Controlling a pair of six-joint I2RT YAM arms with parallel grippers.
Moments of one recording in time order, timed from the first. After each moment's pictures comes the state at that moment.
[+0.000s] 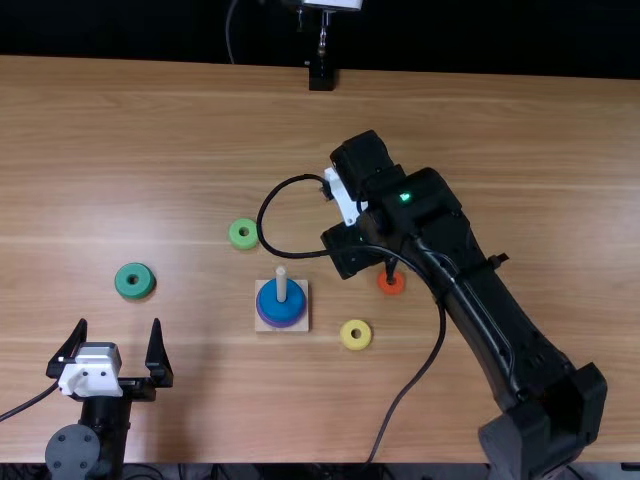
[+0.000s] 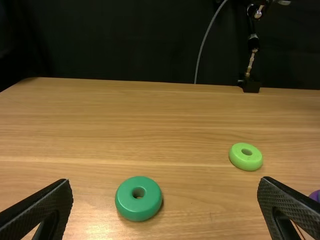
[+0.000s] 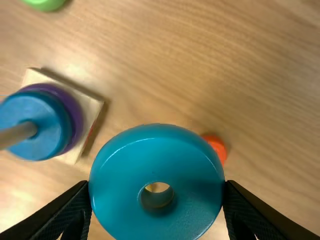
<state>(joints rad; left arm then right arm) -0.01 0.01 0.03 -0.10 -0.02 -0.08 0.51 1.93 1.86 -1.24 -0.01 -0.04</state>
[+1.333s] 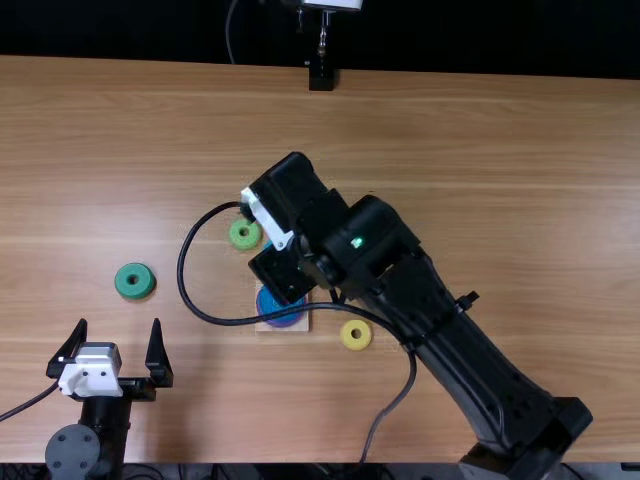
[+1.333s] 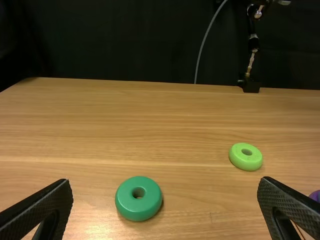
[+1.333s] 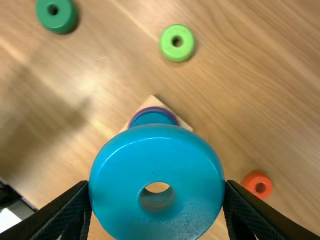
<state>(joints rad) -0.01 0.01 0.03 -0.10 -0.02 -0.08 0.74 1.92 2.09 -1.32 -0.03 -0.01</state>
